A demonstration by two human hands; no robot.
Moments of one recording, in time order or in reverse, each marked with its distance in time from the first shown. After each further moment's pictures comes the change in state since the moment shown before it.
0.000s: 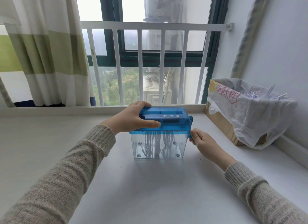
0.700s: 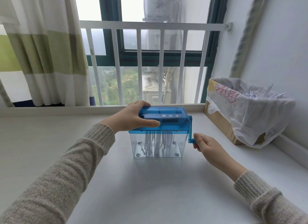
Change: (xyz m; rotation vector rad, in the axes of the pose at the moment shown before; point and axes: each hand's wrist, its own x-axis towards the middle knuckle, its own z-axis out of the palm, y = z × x) left_hand 0.001 -0.002 -0.001 -0.007 -0.011 -0.012; right_hand -0.029 -0.009 -0.008 0.007 0.020 -0.017
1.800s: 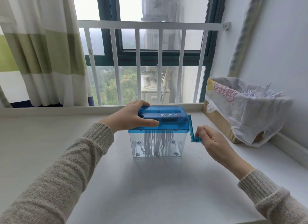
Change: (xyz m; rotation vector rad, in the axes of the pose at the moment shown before) left_hand 0.004 -0.004 0.000 0.031 -0.015 0.004; right_hand -0.009 -0.016 -0.016 0.016 0.139 -0.115
